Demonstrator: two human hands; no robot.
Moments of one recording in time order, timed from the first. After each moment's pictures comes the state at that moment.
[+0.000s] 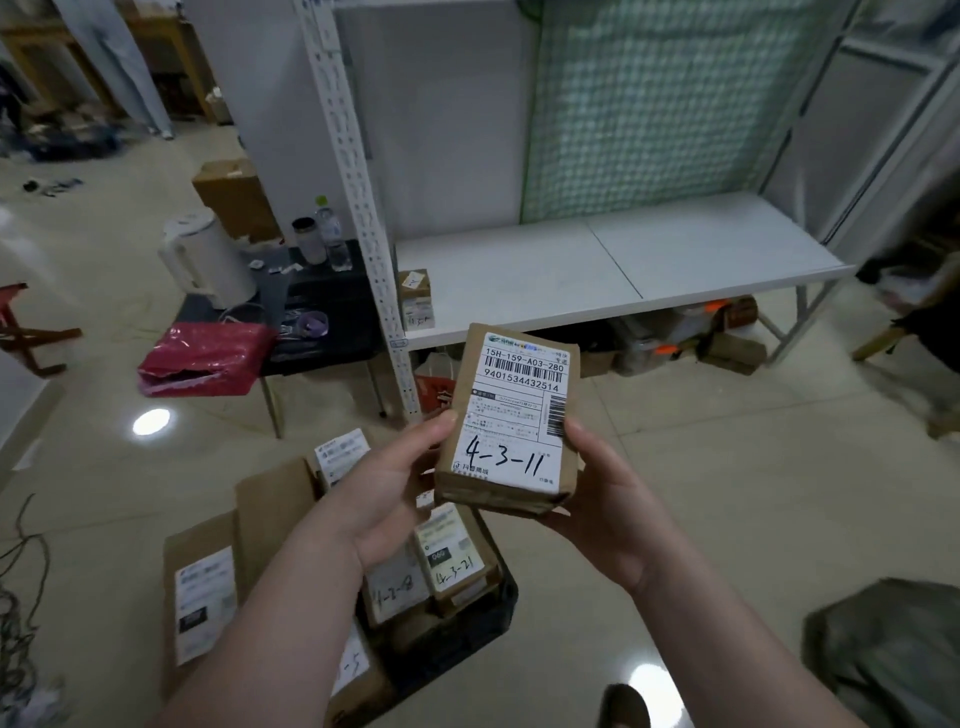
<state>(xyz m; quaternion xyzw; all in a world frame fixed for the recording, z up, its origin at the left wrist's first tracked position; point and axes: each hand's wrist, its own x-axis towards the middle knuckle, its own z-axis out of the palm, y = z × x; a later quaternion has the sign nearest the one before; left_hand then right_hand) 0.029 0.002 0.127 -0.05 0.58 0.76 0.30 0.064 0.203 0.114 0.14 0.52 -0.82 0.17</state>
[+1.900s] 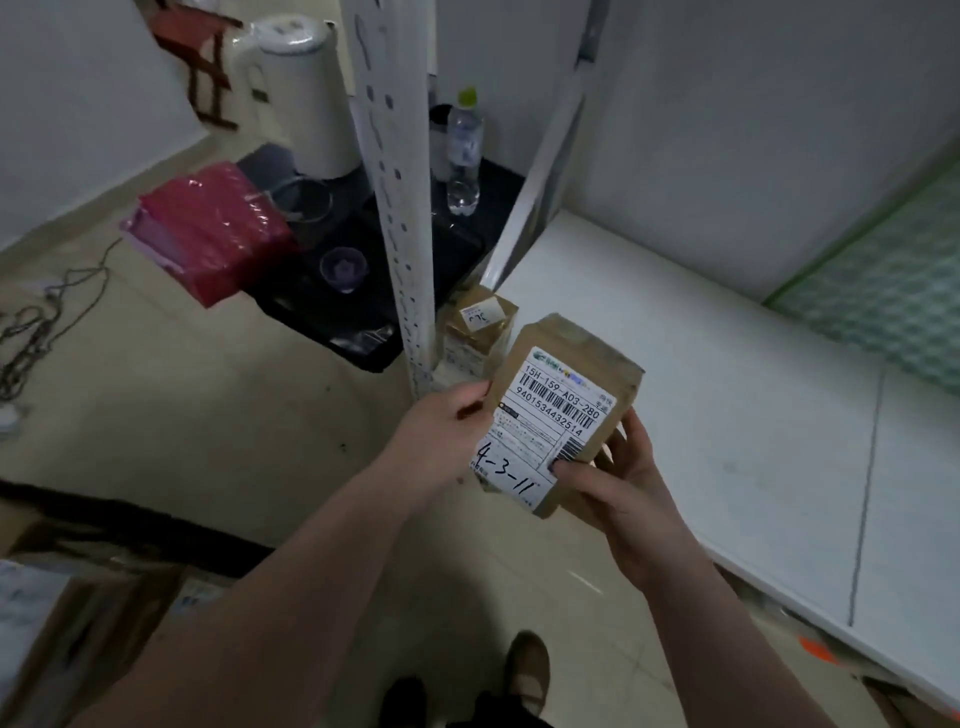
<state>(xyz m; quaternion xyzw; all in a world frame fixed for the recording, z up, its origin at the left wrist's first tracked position) -0.461 0.100 -0.026 -0.28 0.72 0.63 0.02 -0.544 0.281 -0.055 -0.04 0.65 -0.67 0.36</state>
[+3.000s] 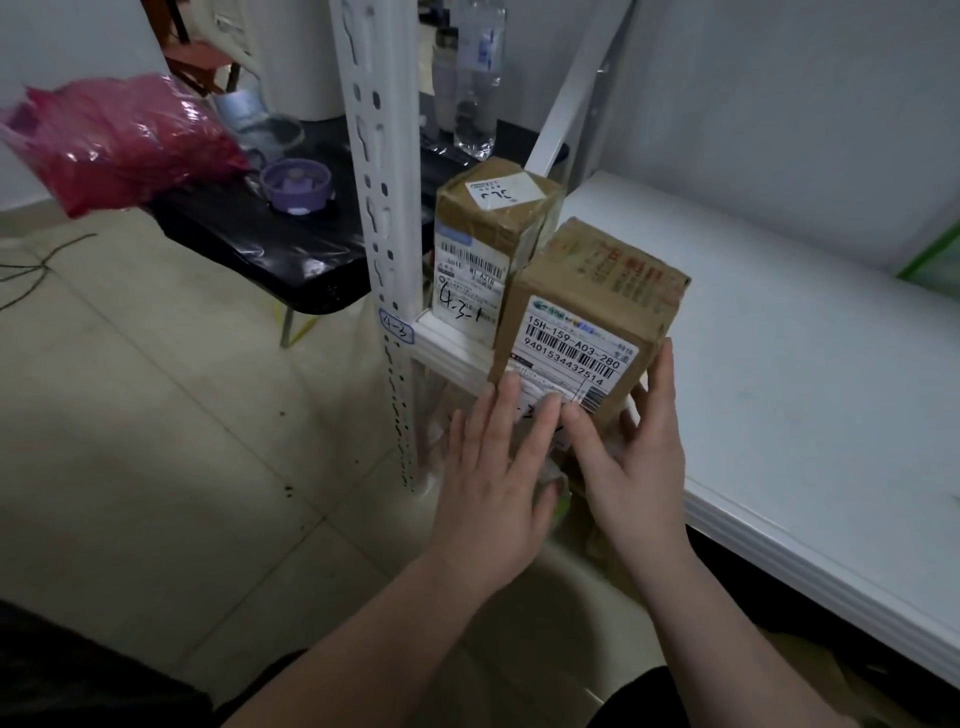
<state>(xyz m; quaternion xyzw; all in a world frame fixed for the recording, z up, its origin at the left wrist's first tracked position) -0.518 0.132 -0.375 -0.14 0.94 0.17 -0.25 -0.607 0.224 -0.330 -0.28 0.77 -0.57 0.00</state>
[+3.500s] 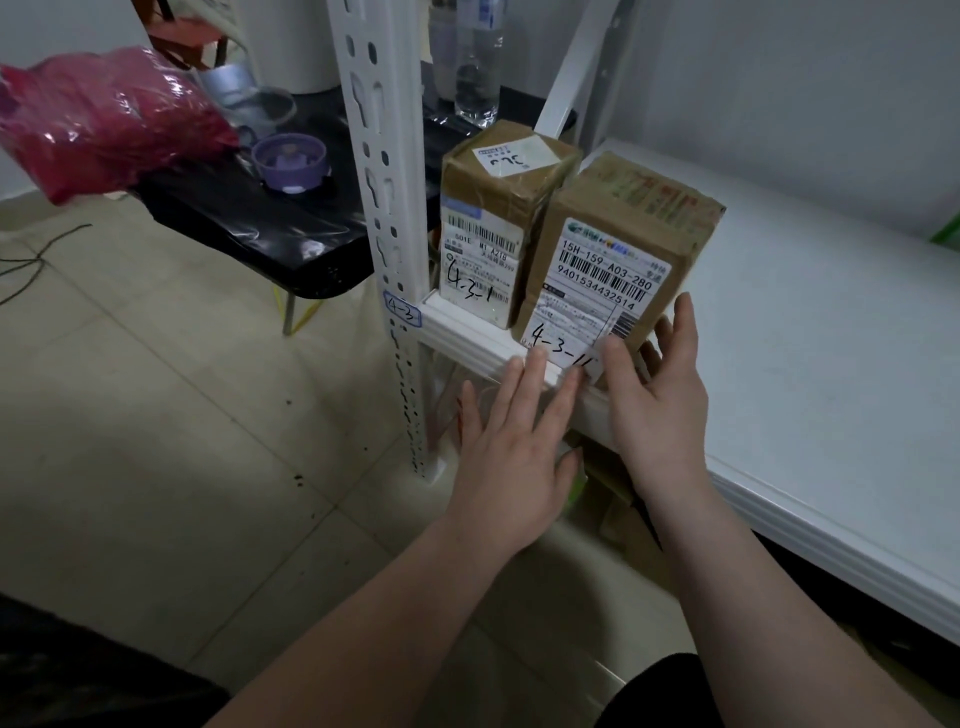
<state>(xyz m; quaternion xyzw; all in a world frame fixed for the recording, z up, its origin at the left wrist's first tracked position) -0.542 0.116 -0.384 -0.15 0.97 0.13 -0.17 -0.640 0.200 -0.337 -0.17 0.80 -0.57 0.00</state>
